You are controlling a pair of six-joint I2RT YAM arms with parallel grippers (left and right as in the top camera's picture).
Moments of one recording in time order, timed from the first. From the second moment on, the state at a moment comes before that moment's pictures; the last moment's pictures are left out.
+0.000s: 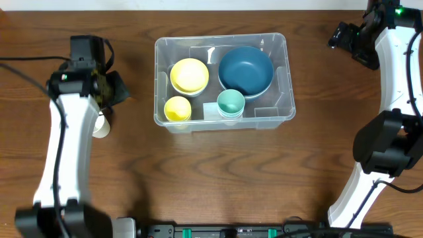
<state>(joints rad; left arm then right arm) 0.08 1.54 1.40 -1.05 -0.12 -0.38 -0.16 2.14 2.11 -1.18 0.01 0.40</state>
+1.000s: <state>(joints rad) 0.25 1.82 1.40 -1.06 -0.17 -0.37 -0.16 2.14 2.11 -1.18 0.01 0.40</state>
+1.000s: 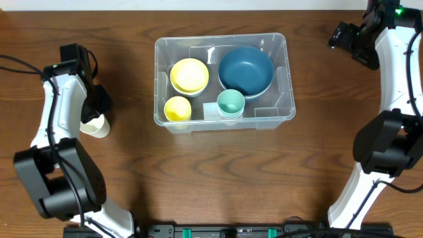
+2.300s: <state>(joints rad) 0.24 1.63 1.42 -1.10 -0.05 -0.36 -0.16 2.14 2.11 -1.18 0.01 0.40</state>
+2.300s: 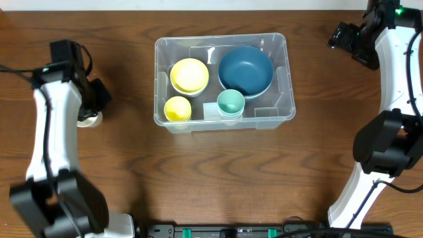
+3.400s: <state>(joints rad) -0.33 1.41 1.43 -1.11 0.10 -0.09 -0.16 2.14 2.11 -1.18 0.01 0.40</state>
